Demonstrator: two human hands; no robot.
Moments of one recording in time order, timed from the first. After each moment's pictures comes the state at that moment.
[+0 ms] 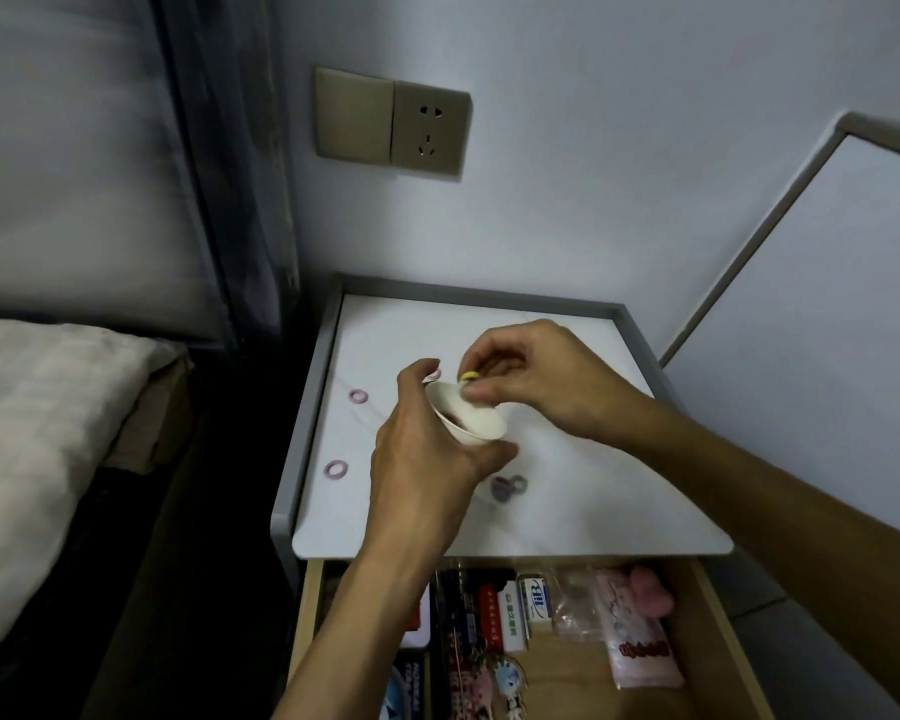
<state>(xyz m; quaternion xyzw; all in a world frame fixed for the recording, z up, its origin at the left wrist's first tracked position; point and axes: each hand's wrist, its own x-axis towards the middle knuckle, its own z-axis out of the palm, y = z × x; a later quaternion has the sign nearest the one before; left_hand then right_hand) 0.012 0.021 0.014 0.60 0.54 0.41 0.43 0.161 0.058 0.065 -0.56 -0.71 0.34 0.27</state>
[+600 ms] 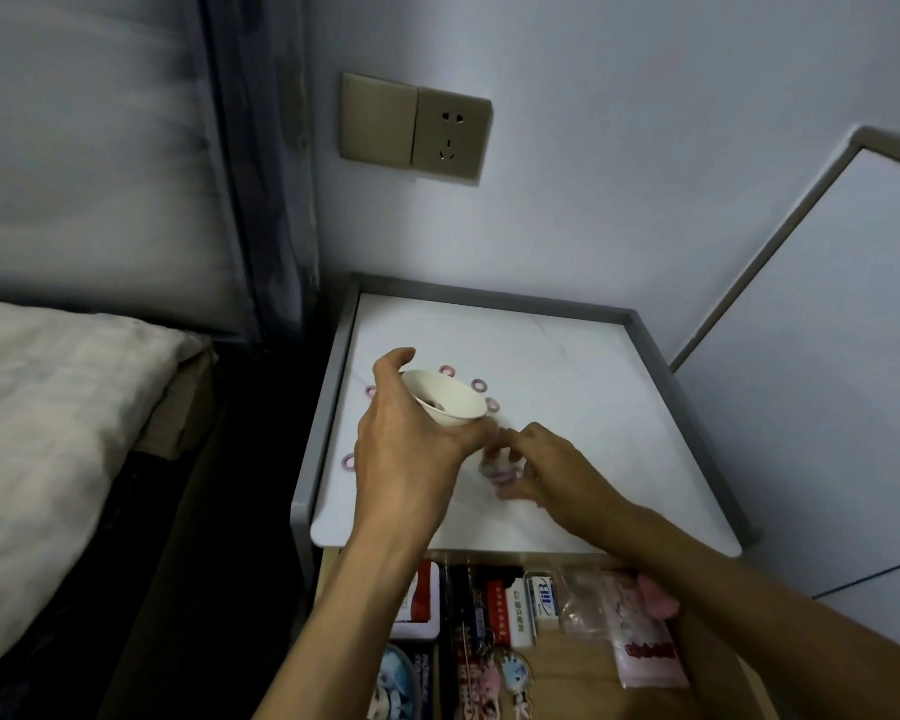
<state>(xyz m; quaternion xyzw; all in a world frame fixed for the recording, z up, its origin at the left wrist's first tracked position) -0.008 0.020 0.024 0.55 0.56 0.46 0.41 0.192 0.033 -0.052 -0.61 -0.75 0.22 0.14</state>
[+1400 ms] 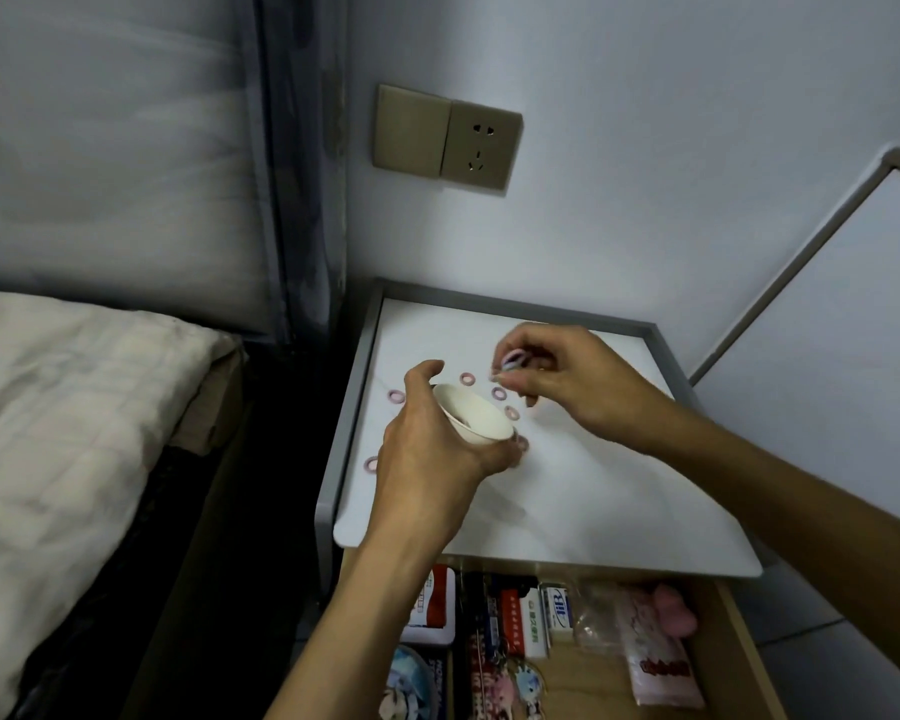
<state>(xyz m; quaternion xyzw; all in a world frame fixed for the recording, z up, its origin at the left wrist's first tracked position) -0.020 0.020 0.023 0.58 0.55 0.42 0.45 0.144 0.062 0.070 -0.54 -0.73 0.30 0.27</state>
